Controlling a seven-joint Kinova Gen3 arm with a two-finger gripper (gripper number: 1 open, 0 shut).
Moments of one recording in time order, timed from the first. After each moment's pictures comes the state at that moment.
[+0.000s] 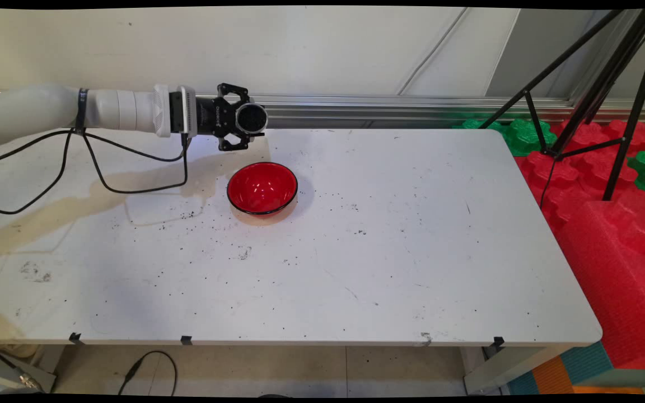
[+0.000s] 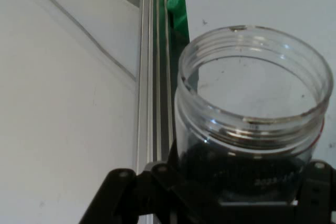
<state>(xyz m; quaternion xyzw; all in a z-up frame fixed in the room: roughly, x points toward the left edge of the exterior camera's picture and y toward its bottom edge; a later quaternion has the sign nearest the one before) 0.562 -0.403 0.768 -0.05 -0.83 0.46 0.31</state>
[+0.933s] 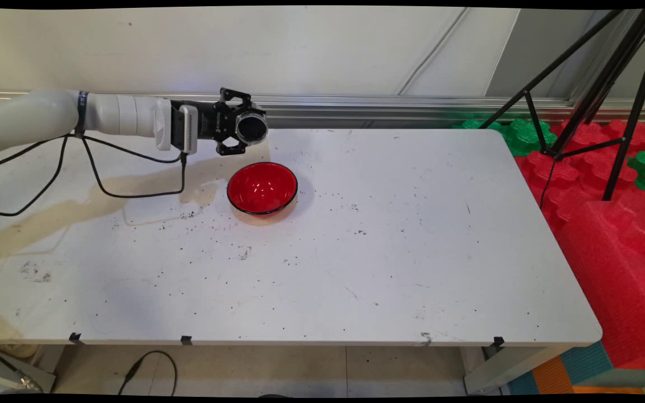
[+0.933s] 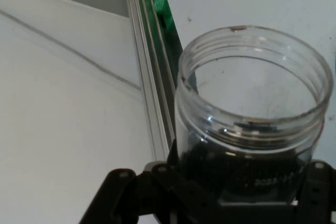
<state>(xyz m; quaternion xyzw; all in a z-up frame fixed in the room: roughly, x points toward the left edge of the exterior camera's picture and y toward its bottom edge) 0.556 -0.395 0.765 -0.15 -0.82 0.49 0.24</state>
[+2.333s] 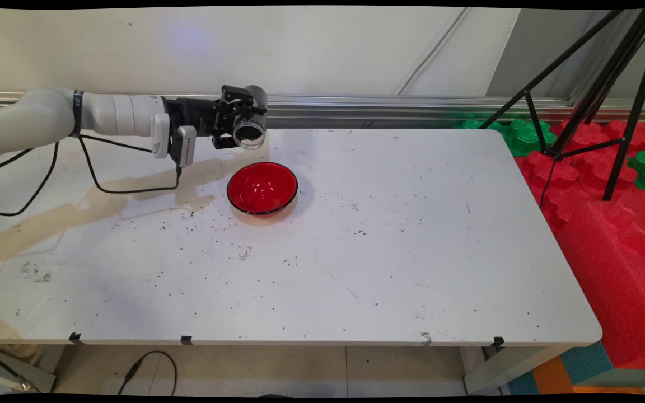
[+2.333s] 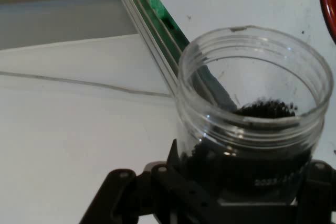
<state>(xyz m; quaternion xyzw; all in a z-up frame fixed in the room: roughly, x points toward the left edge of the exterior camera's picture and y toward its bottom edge) 0.552 -0.387 0.771 -0.29 -0.77 0.55 0.14</state>
